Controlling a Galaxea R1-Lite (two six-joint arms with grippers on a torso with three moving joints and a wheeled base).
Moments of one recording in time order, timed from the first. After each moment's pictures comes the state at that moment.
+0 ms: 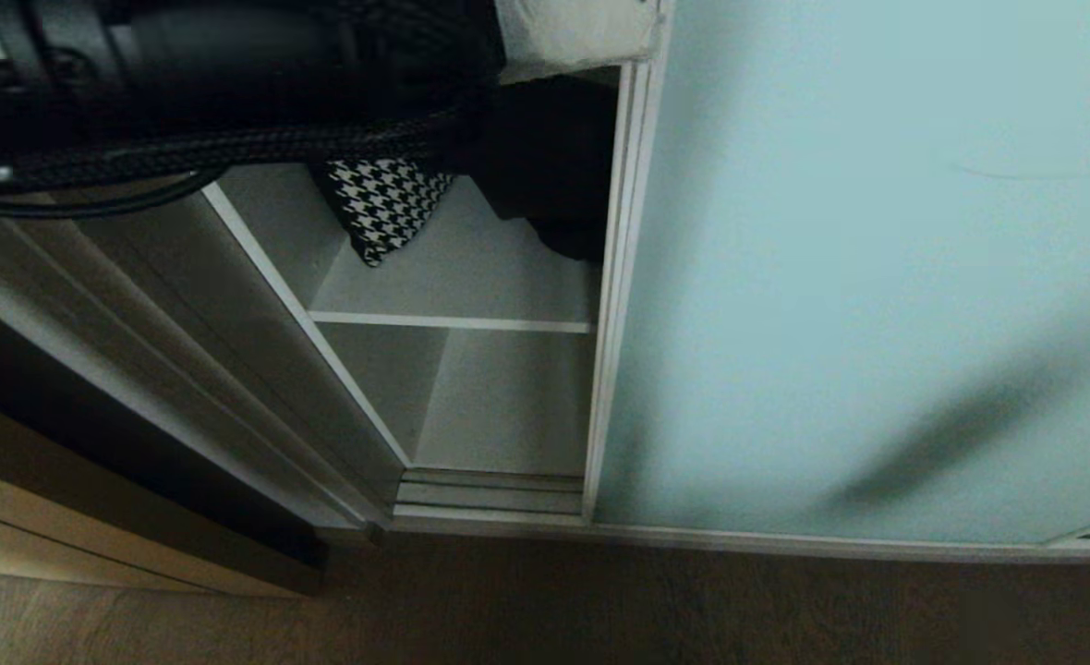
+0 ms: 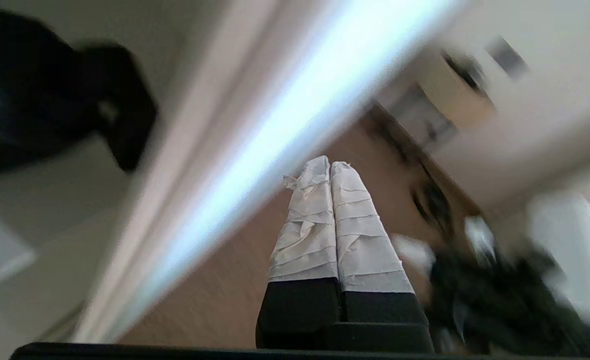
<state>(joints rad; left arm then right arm) -0.77 1.48 -1.53 -0.06 -0.38 -0.23 0.00 0.00 0.00 0.00 0.00 0.01</state>
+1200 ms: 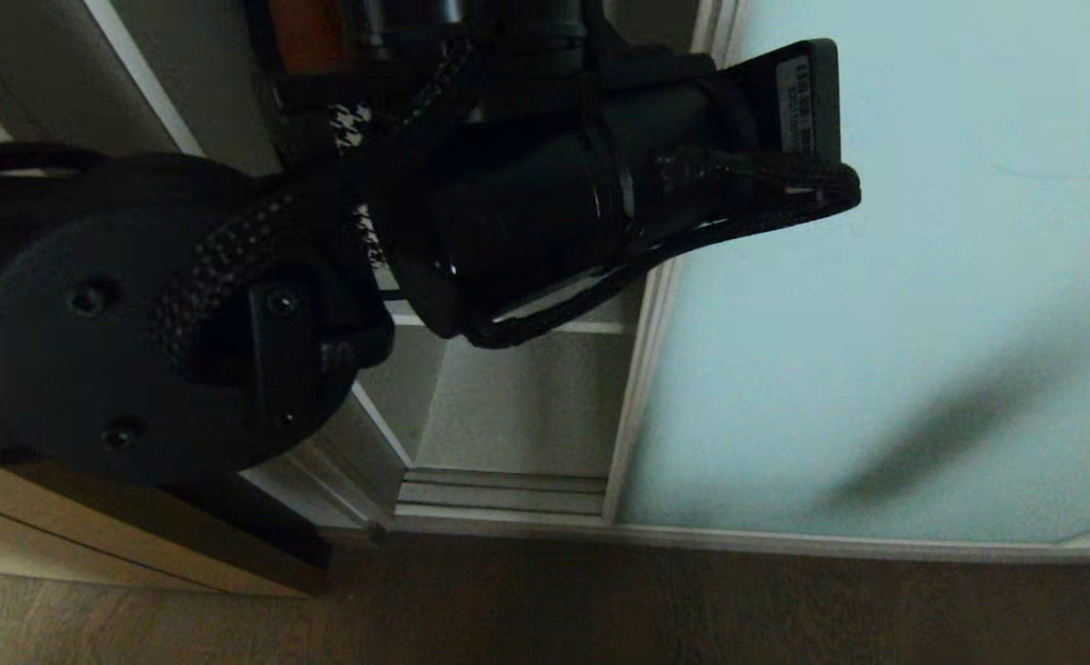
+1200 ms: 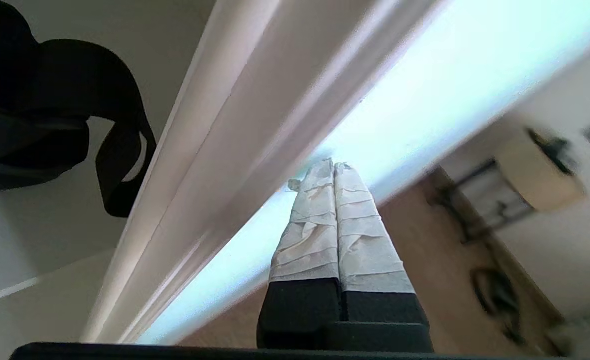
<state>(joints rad) -0.88 1.80 -1.61 -0.38 0.09 -0.28 0.00 0.00 0.00 0.00 0.00 0.01</state>
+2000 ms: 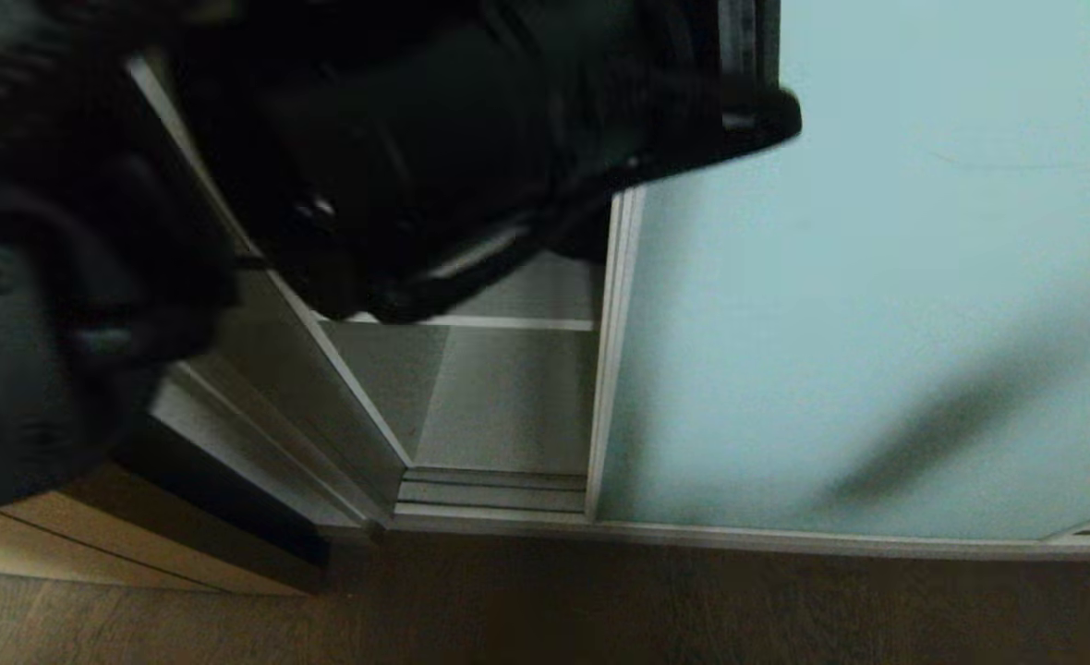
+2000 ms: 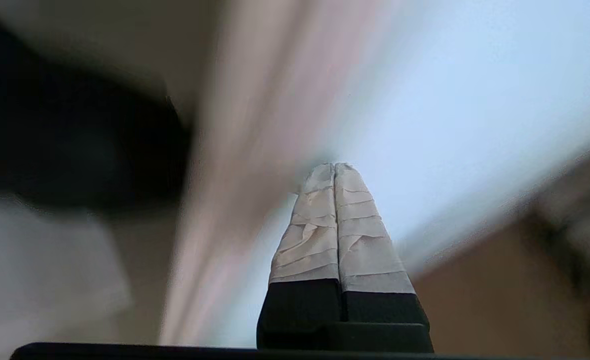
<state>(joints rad) -0.87 1.68 -1.57 -0.41 0.30 -0.12 0.00 0.00 0.00 0.00 0.00 0.00</state>
